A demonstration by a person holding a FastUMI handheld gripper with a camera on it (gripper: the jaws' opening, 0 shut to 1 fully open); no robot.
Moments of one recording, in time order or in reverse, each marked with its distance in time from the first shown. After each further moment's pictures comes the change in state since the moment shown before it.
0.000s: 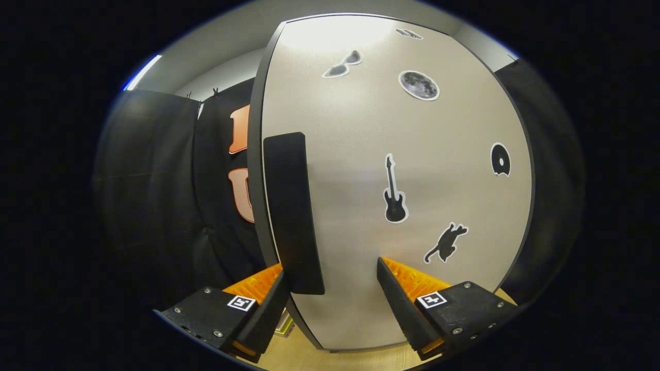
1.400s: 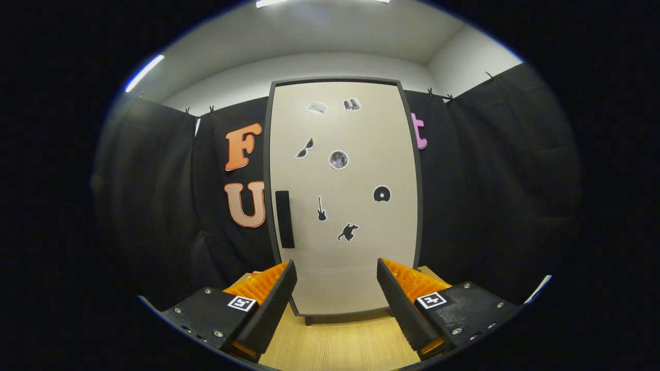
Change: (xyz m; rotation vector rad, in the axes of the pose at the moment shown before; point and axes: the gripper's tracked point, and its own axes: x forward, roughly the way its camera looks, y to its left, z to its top) arm -0.248 -0.067 0.039 -0.006 -0.055 -0.130
